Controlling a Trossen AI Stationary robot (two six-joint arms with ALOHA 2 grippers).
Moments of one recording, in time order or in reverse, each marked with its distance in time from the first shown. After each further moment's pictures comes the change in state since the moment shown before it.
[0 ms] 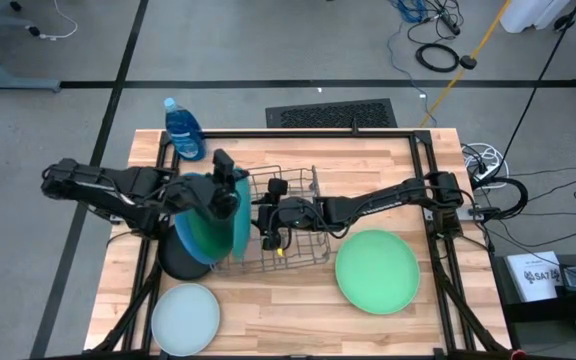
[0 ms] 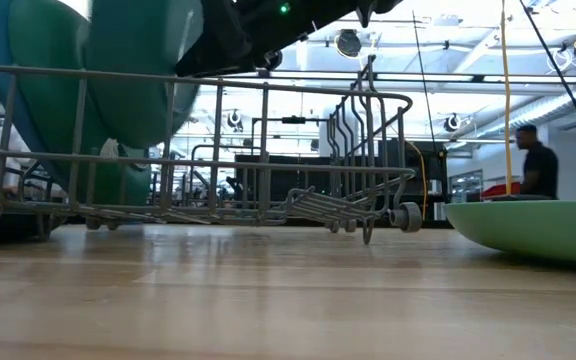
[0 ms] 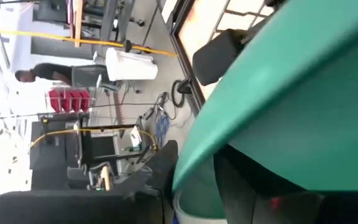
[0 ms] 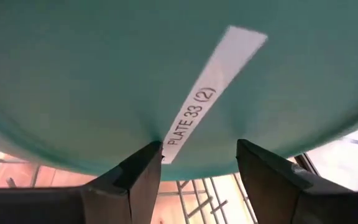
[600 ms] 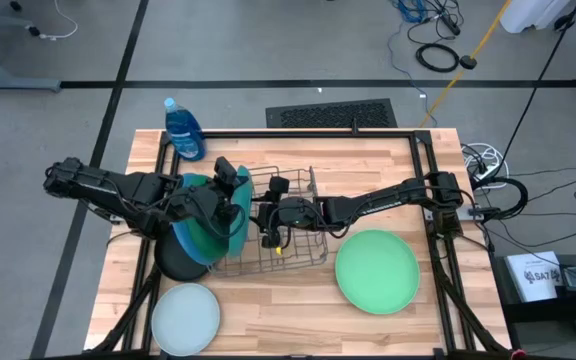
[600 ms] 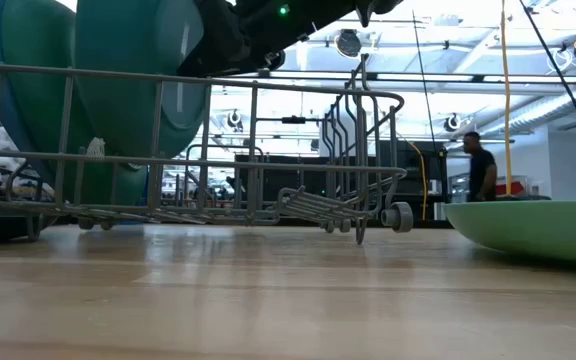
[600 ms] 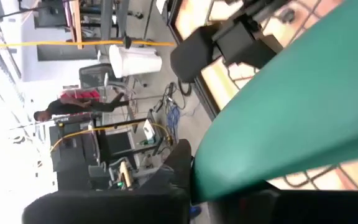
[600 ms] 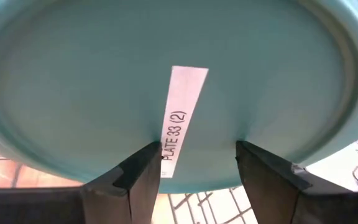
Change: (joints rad) left arm -0.058 0.026 -0.001 -0.030 -0.103 0.060; right arm -0.003 0.000 0.000 0.009 0.041 -0.003
